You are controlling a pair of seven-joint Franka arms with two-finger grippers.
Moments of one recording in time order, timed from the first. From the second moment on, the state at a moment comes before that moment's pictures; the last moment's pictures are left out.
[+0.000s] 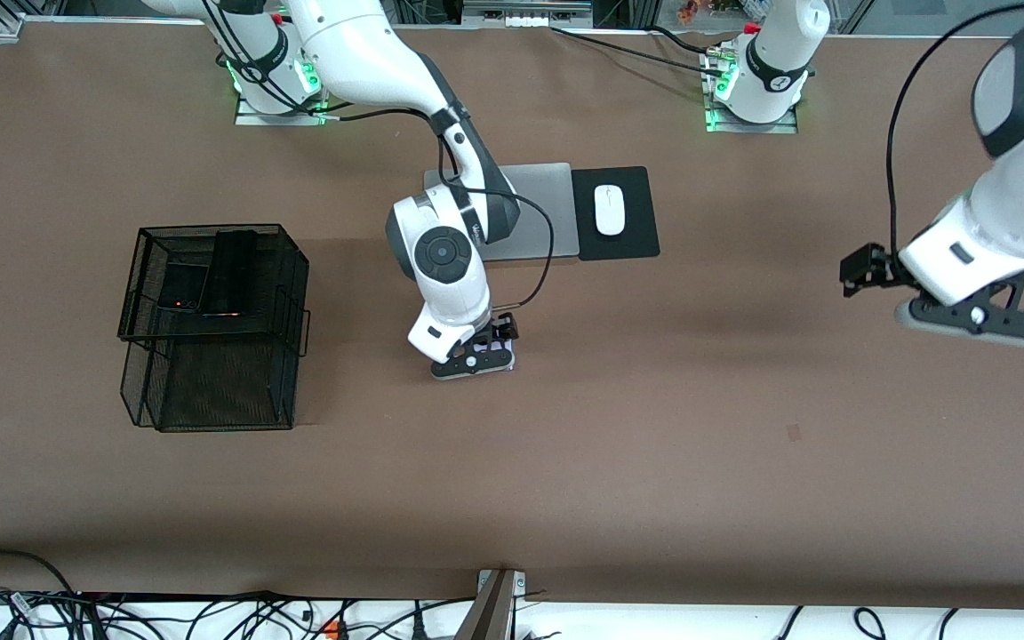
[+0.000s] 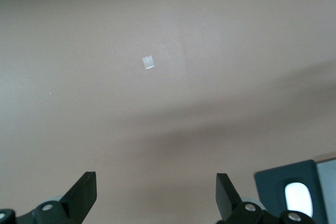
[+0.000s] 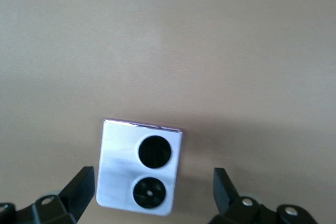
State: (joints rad) left arm -0.07 0.16 -0.05 -1.51 0.05 1.66 0.05; right arm 1.00 0.92 -0.46 -1.32 0.44 2.26 0.26
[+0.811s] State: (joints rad) left arm -0.05 -0.04 -0.05 -1.64 0.02 1.66 0.05; right arm 1.00 0.97 -0.42 -1.32 0.44 2.32 0.25
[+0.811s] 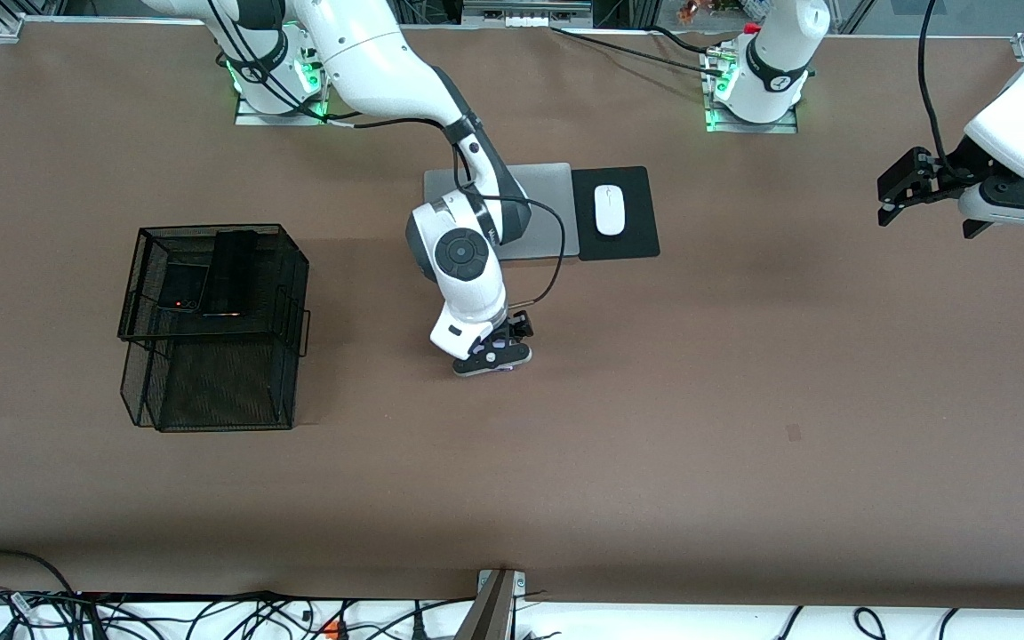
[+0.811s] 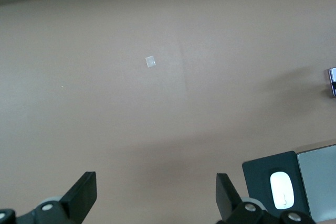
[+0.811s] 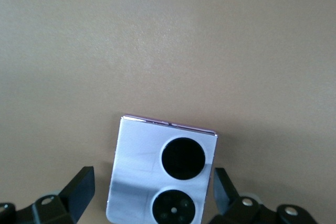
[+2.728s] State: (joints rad) left arm -0.05 -0.03 -0.05 -1.65 0.00 1.66 0.05; right arm 0.99 0.90 -0.56 -1.28 0.44 2.11 0.28
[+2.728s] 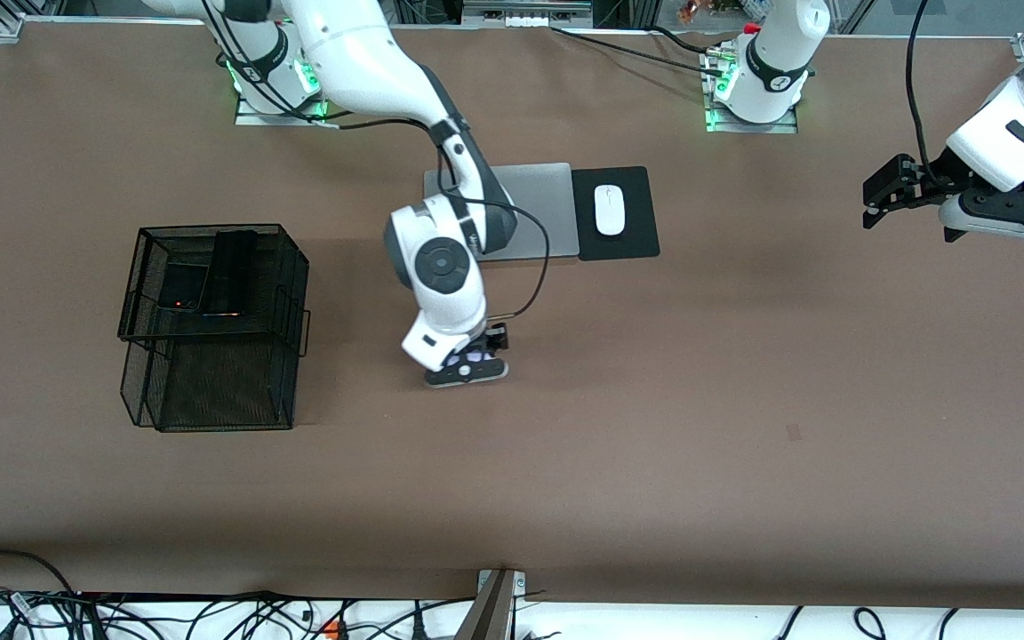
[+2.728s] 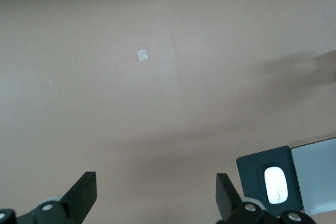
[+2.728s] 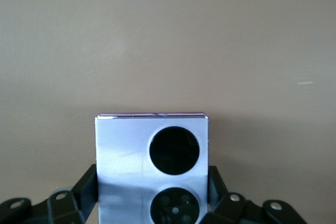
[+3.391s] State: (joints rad) left arm -0.05 -0.03 -0.05 -1.65 0.00 1.66 0.05; right arm 0.94 0.76 -0.94 -1.30 0.44 1.78 -0.15
